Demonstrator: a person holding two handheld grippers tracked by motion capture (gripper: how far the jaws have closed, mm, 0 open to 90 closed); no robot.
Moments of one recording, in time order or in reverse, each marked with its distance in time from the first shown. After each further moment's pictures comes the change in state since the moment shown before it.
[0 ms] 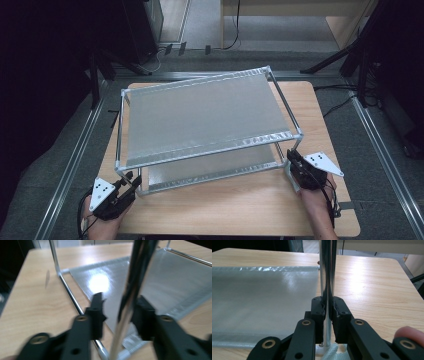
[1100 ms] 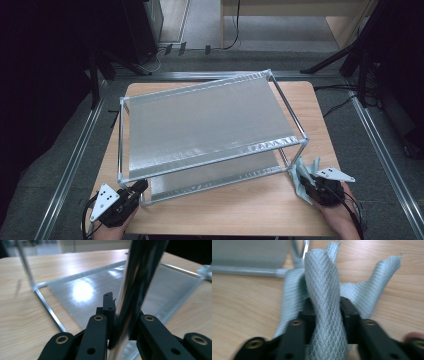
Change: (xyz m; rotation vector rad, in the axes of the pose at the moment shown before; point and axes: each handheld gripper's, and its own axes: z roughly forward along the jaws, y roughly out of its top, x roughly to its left) left arm -0.020 -0.005 -0.007 -0.060 -0.167 0.035; right arm -0.046 -0.043 -0.022 0.364 0.025 -0.068
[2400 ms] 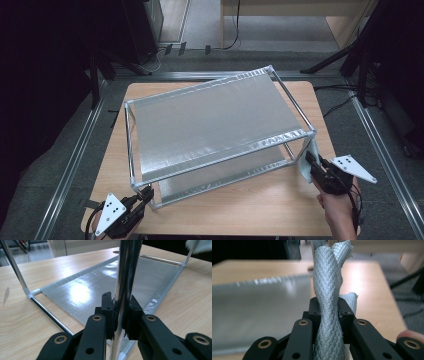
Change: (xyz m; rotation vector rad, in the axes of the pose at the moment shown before) left arm -0.023 -0.002 -0.011 0.008 -0.029 0.079; right arm 0.006 0.043 -0.030 -0.370 -0.022 0.137
